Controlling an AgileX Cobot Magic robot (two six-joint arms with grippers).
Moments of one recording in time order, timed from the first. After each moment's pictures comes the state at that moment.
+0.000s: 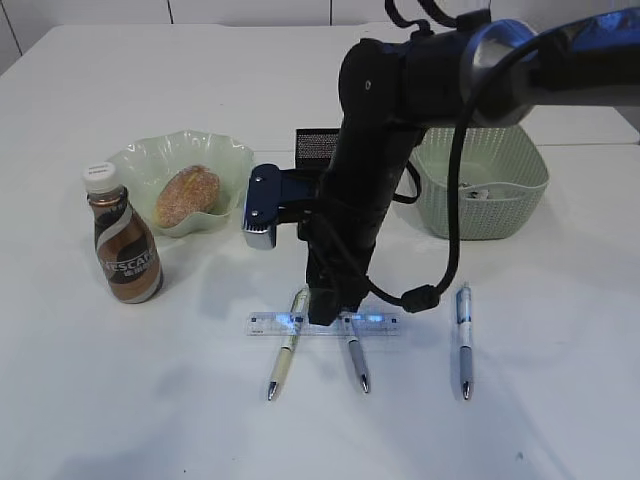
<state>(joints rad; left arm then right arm) -0.40 0.87 -0.54 -0.27 1.02 0.02 0.51 2.13 -1.66 0.27 1.06 -1.16</state>
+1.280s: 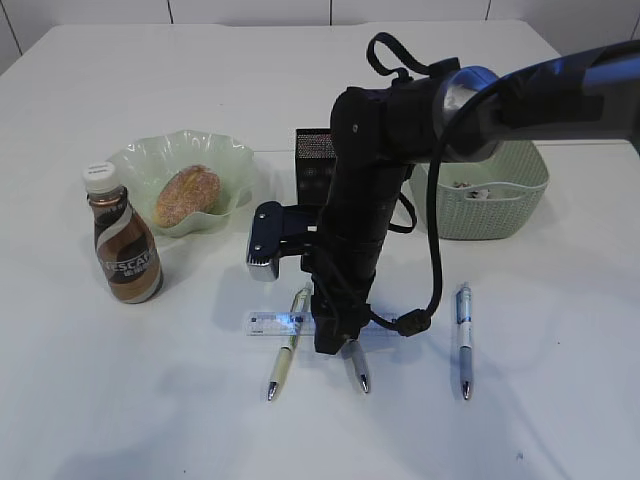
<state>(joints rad) -0.40 0.87 -0.54 -0.27 1.01 0.02 0.51 2.22 -1.66 0.26 1.07 -1.14</state>
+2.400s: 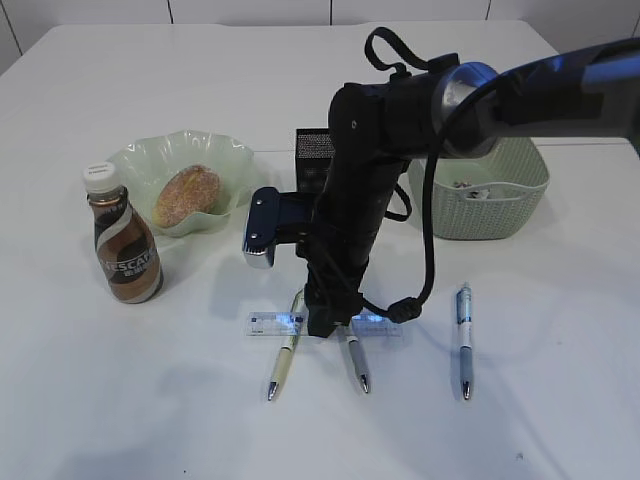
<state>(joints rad) -0.40 0.87 -0.54 -0.27 1.00 0.02 0.51 2.23 -1.68 0.23 0.99 -1.12</state>
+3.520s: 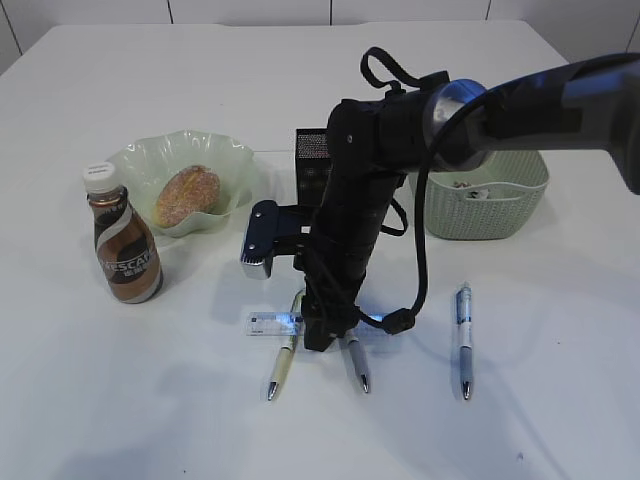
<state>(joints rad) -0.40 0.87 -0.54 -0.27 1.00 0.02 0.51 2.26 -1.68 0.26 0.99 -1.12</state>
